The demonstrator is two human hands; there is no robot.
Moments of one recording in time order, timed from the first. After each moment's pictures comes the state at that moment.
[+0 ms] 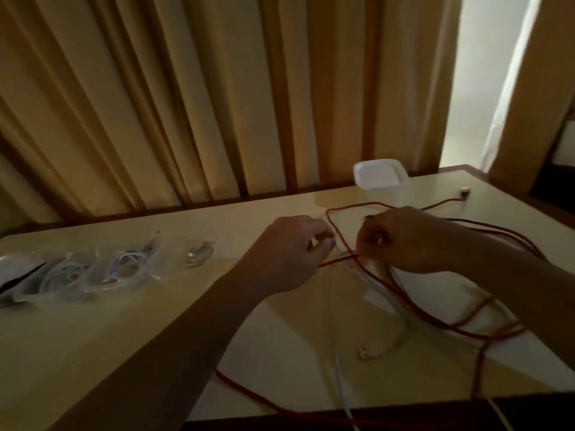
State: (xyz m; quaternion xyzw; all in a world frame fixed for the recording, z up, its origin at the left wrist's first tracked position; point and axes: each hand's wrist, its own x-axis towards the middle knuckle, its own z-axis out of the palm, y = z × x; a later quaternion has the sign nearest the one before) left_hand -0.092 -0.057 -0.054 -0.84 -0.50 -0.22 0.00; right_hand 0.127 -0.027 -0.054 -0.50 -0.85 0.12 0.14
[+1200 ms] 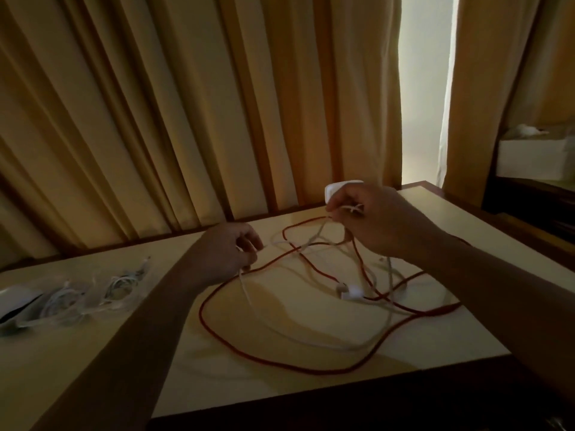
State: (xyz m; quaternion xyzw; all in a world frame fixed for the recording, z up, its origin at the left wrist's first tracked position) left_hand -0.114 -0.083 -0.010 -0.68 -0.68 -0.23 -0.16; right_hand 0.143 -0.069 -0.013 -0.45 -0.76 0.20 0.42
